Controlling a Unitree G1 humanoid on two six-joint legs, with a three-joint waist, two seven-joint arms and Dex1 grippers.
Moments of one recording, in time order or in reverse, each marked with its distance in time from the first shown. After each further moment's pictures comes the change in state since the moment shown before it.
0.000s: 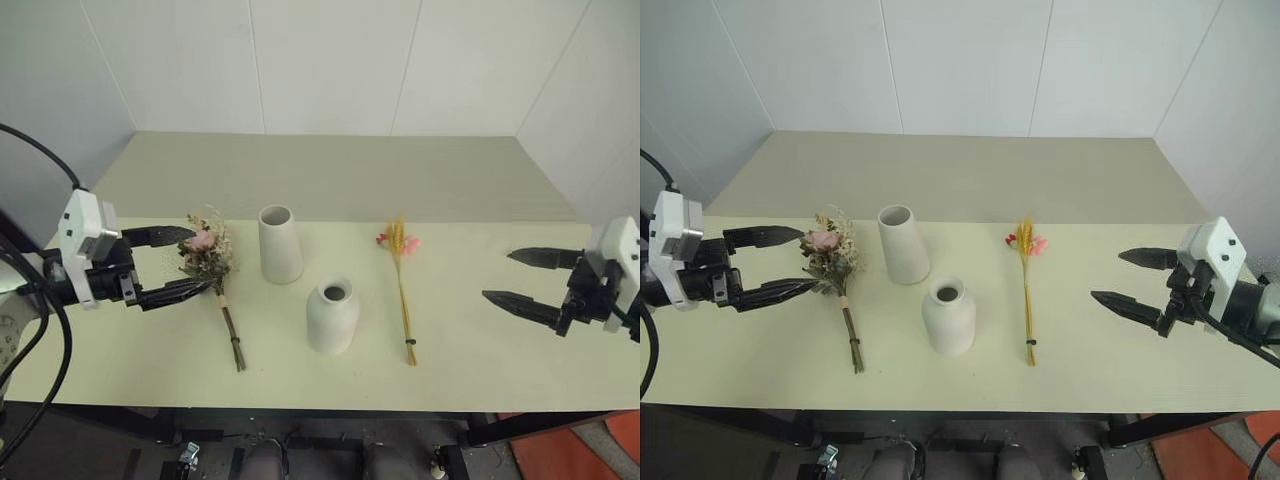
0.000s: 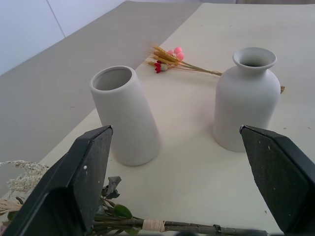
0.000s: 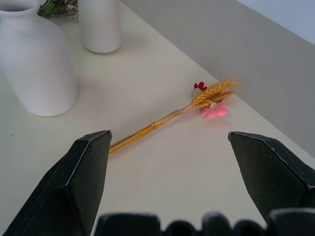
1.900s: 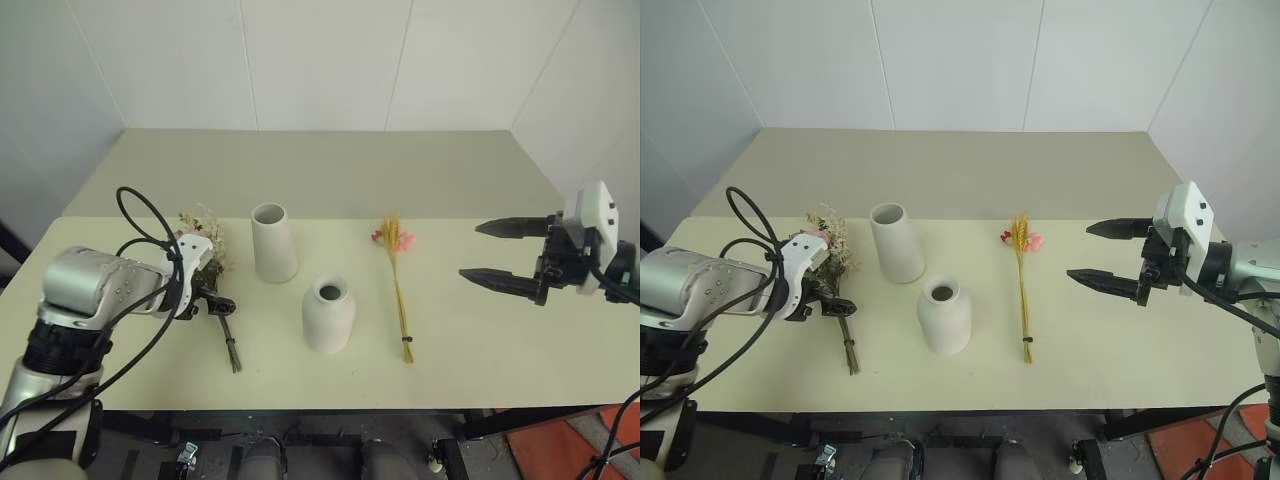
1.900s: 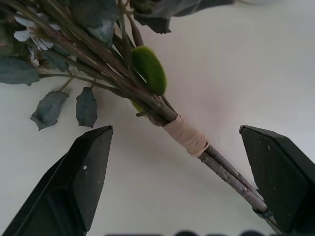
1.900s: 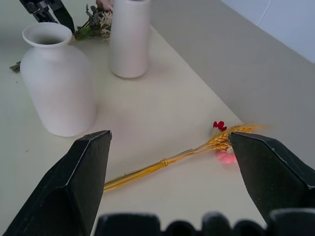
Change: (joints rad) left arm -0.483 -0.223 -0.455 0.167 0.069 1.083 0.827; right arm -0.280 -0.001 0.195 0.159 -0.014 -0.089 0.146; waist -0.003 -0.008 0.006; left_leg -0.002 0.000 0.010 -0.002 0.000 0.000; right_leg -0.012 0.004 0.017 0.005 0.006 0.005
